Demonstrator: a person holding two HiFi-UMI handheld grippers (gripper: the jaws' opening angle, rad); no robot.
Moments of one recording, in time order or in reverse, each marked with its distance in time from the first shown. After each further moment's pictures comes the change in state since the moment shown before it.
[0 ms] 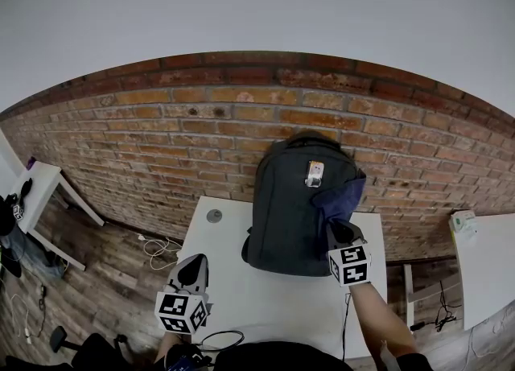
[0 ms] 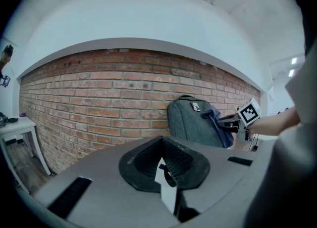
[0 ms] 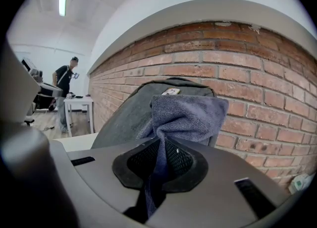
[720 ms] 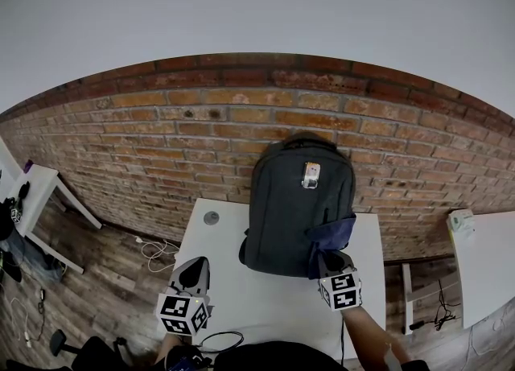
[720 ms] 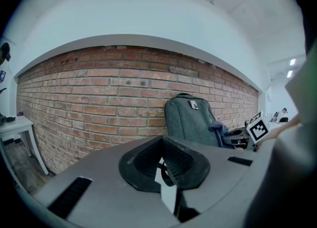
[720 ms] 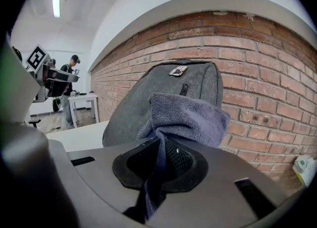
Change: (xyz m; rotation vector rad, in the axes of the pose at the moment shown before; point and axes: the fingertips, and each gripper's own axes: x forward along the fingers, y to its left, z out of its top) left arm 0.007 -0.007 -0.006 0.000 0.015 -0.023; right arm -0.026 0.039 -0.078 0.043 0.091 0.035
